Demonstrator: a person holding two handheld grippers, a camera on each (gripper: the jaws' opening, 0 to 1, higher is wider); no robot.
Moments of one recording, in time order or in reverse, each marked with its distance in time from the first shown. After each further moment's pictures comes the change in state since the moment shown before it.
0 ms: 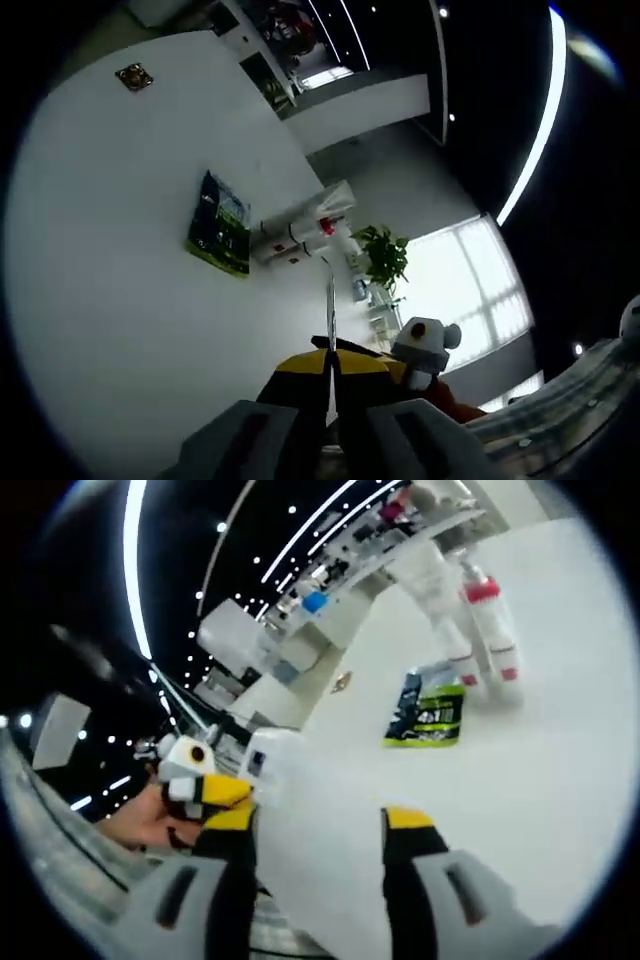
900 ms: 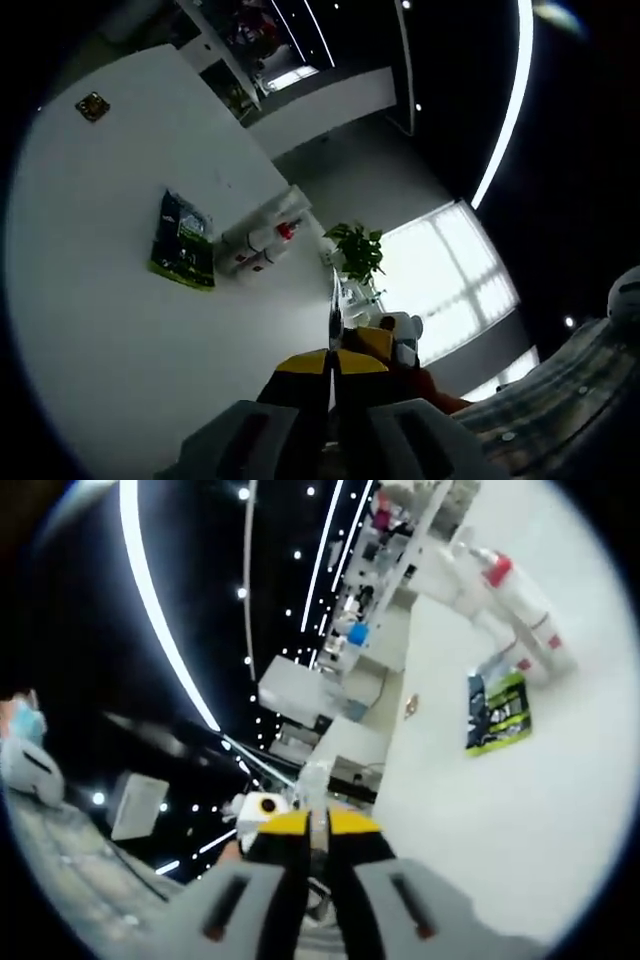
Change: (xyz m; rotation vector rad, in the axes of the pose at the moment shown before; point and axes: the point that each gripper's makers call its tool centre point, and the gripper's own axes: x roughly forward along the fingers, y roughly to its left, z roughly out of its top) left arm -0.008 -0.036 0.004 0.109 0.007 -0.084; right arm -0.012 0.055 0.040 0.292 -0.191 0.364
